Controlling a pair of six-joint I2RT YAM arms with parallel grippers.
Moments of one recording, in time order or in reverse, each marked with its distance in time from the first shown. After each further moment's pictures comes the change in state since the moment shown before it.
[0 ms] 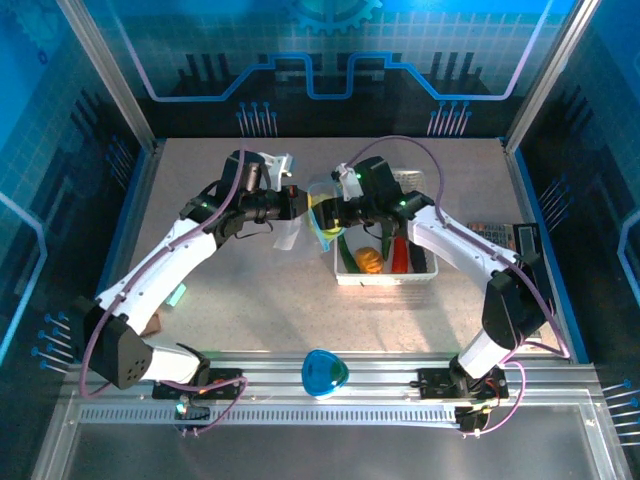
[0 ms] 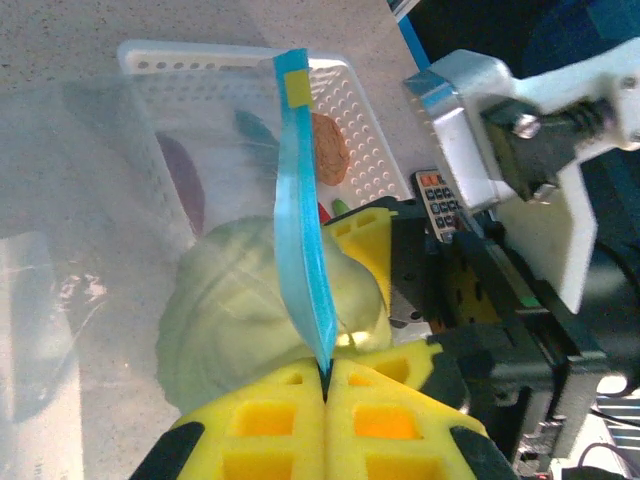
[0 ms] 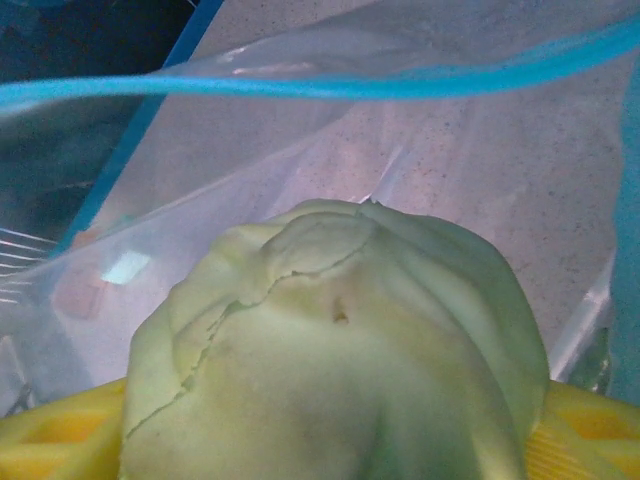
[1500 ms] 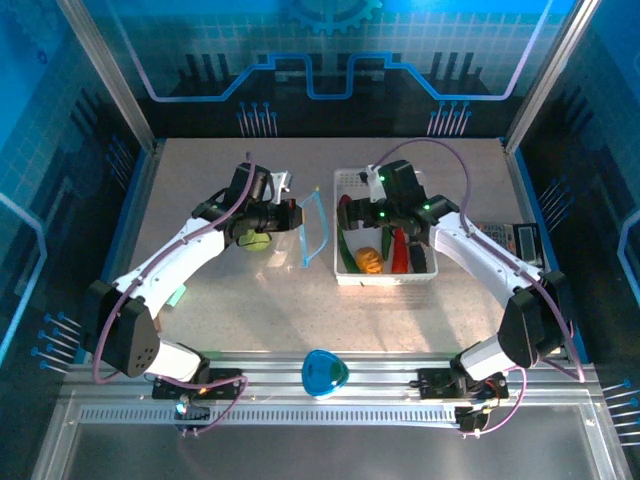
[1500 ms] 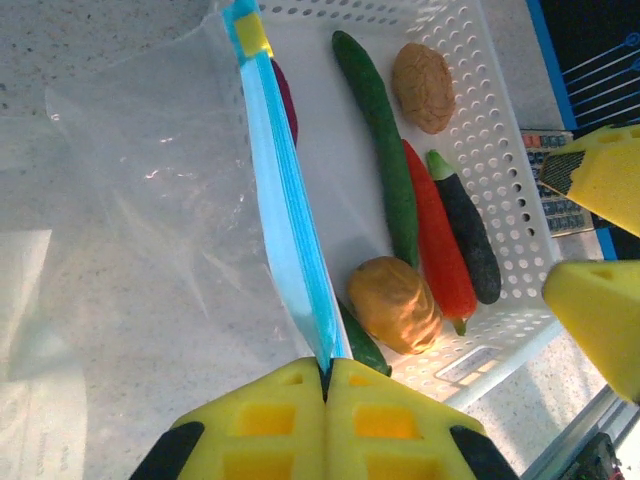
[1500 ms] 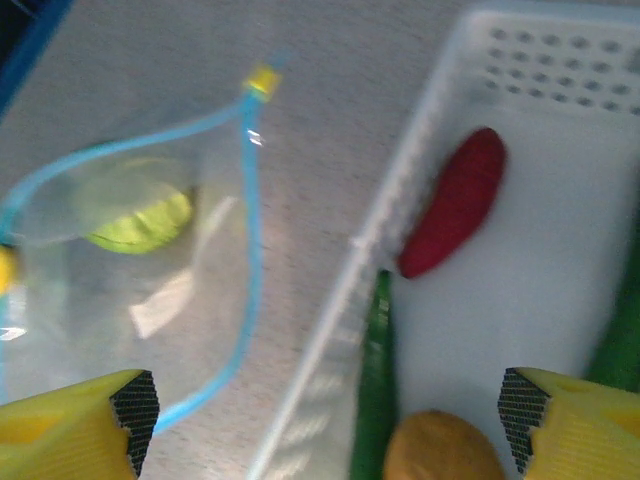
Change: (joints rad) left arm 0.031 0.060 -0.097 -0.014 -0.041 0.023; right arm -0.090 -0.129 -0.096 -0.110 0.218 -0.092
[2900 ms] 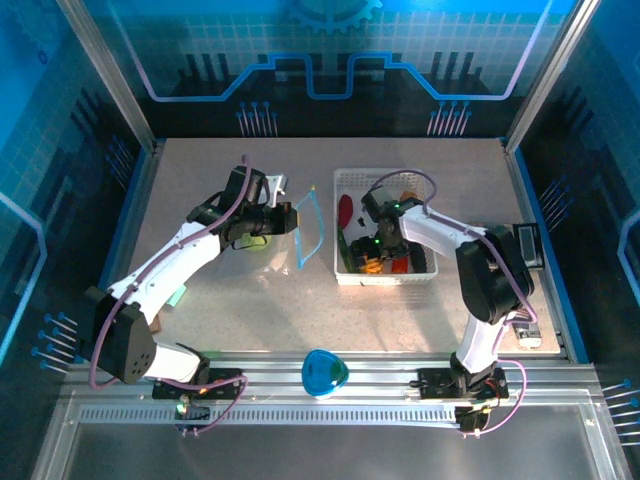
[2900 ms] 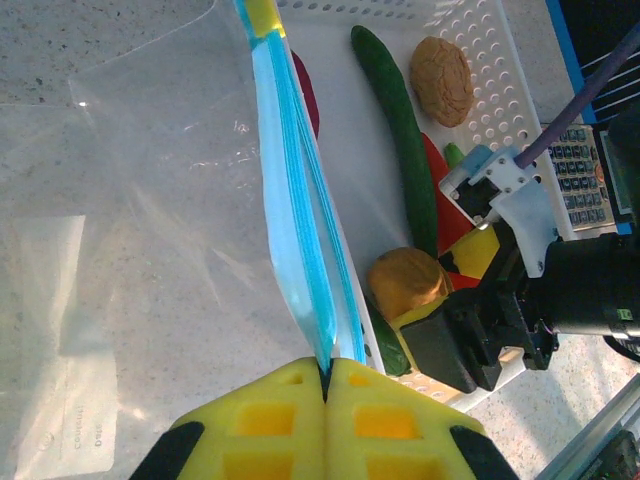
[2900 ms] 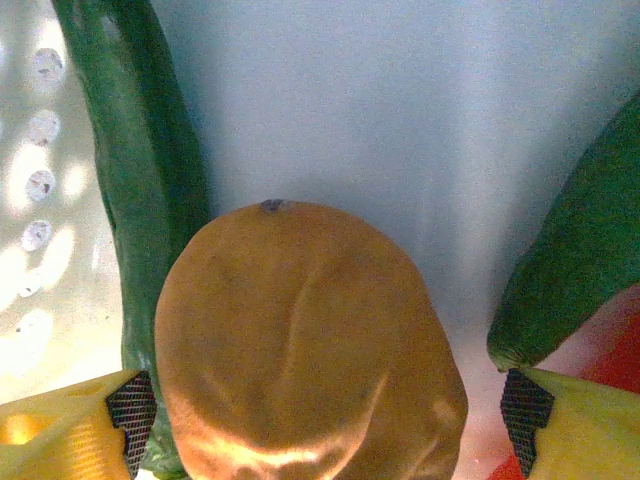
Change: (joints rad) left arm 0.015 -0.037 -0.037 -0.009 -0.013 0.026; right arm -0.013 0.317 -0.004 -0.272 0.035 -0.050
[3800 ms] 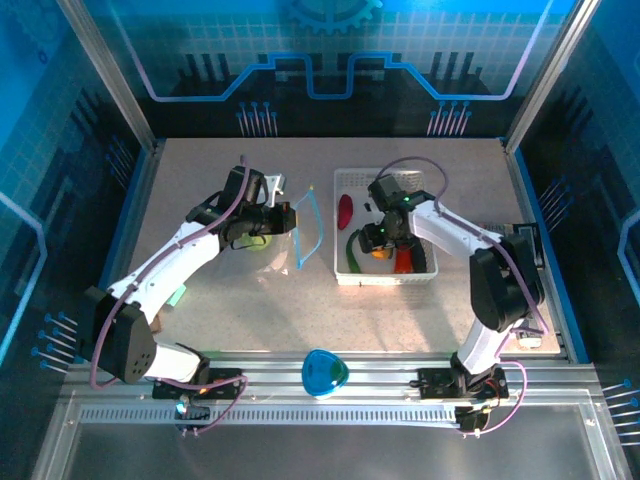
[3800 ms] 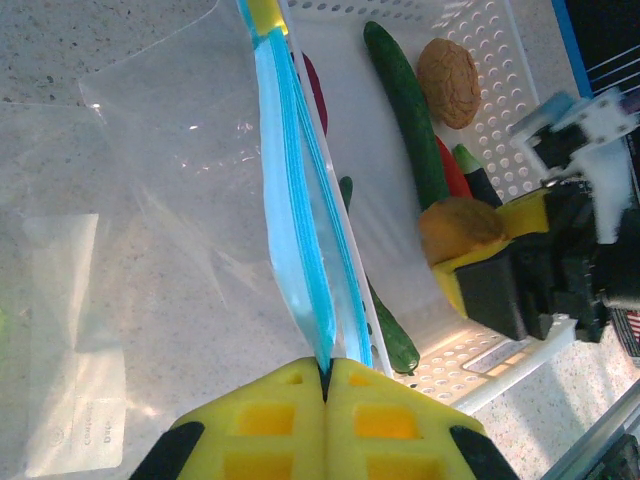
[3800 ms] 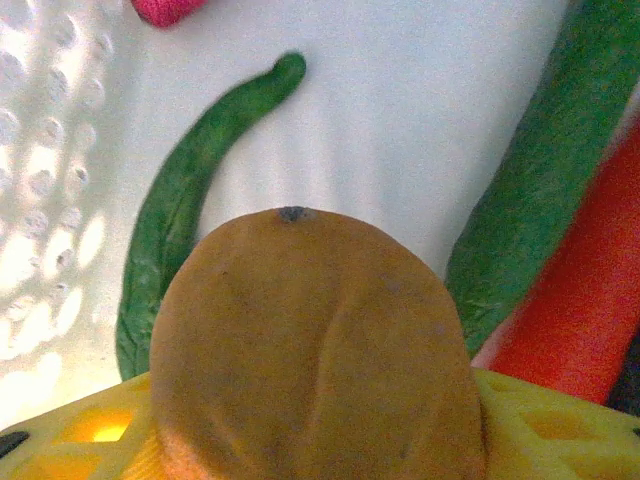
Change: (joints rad) left arm 0.010 0.000 -0.003 0.000 0.002 0.000; right arm -0.030 -0.086 0.041 0.005 0.094 -0.012
